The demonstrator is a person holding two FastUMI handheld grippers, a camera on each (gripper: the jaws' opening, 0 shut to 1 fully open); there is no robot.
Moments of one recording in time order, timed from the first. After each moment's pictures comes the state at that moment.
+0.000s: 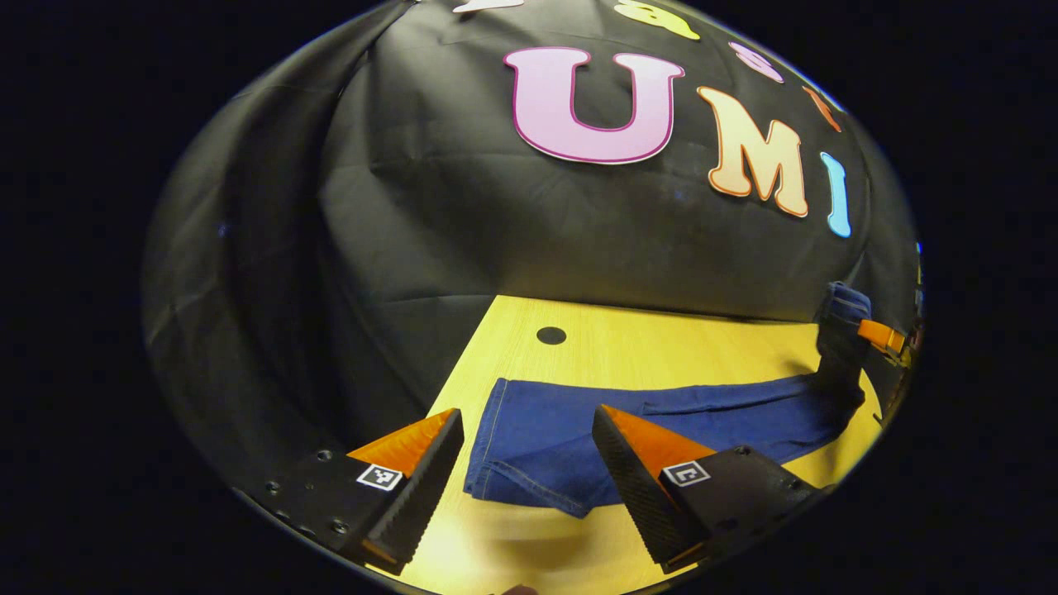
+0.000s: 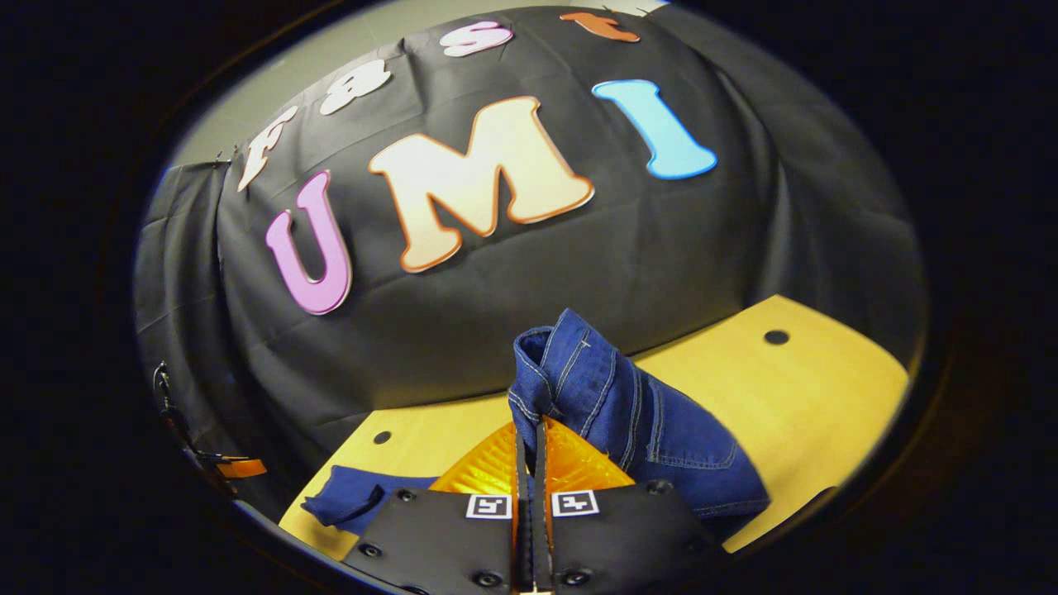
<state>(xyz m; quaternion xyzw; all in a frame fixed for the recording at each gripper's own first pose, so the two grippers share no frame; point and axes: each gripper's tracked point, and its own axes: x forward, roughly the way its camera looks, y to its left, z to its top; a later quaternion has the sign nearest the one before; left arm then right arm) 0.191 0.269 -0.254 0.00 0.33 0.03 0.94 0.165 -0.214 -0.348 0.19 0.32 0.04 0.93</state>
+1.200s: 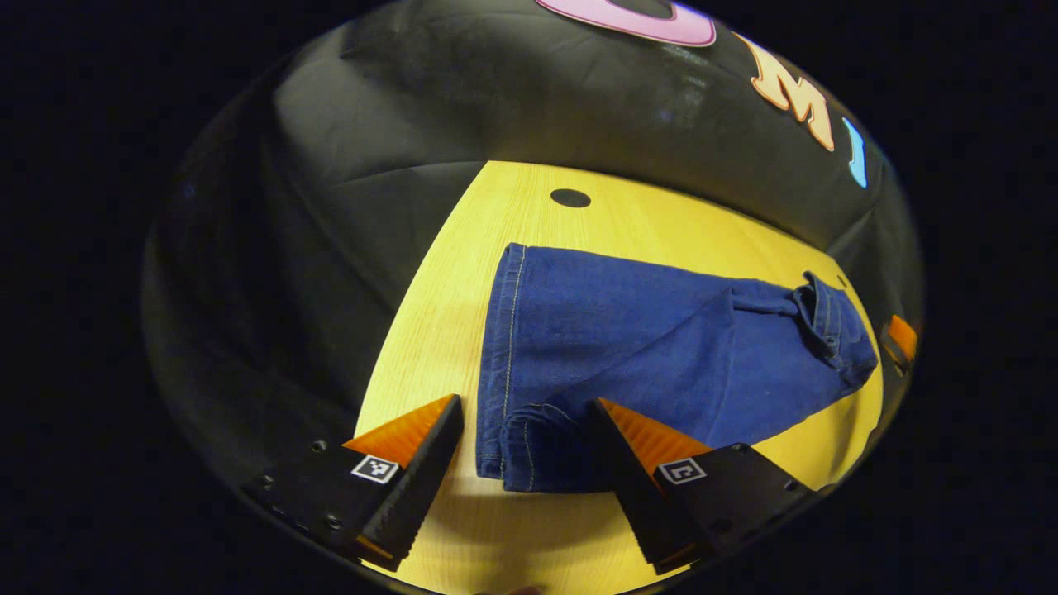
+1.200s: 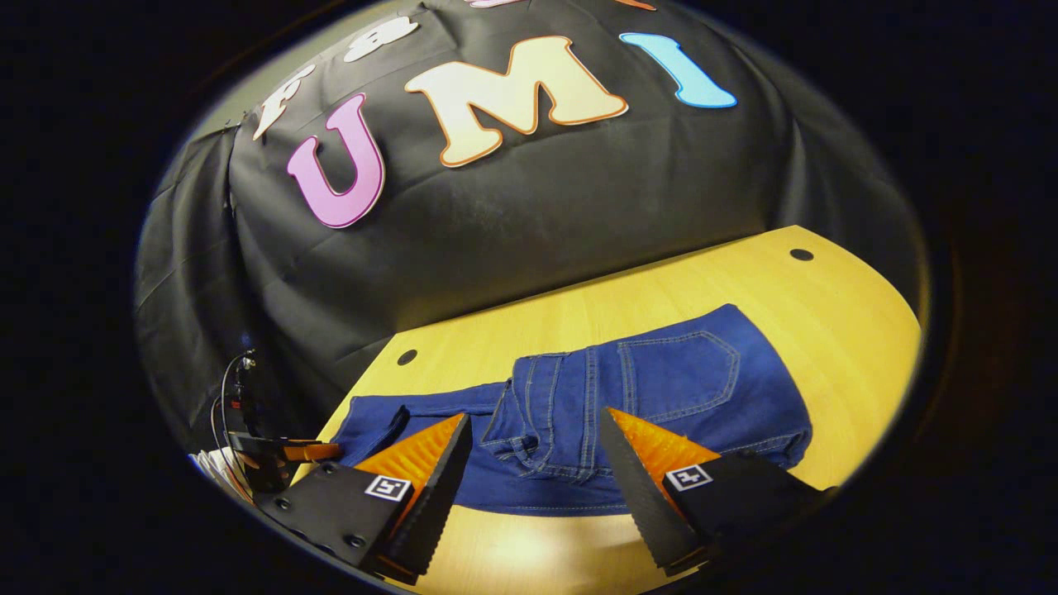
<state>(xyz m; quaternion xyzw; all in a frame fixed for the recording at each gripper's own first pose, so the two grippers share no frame) 0.184 0.291 -0.404 -0.02 0.50 -0.02 0.87 0.207 -0.227 -0.303 0.16 0.41 0.05 0.90</state>
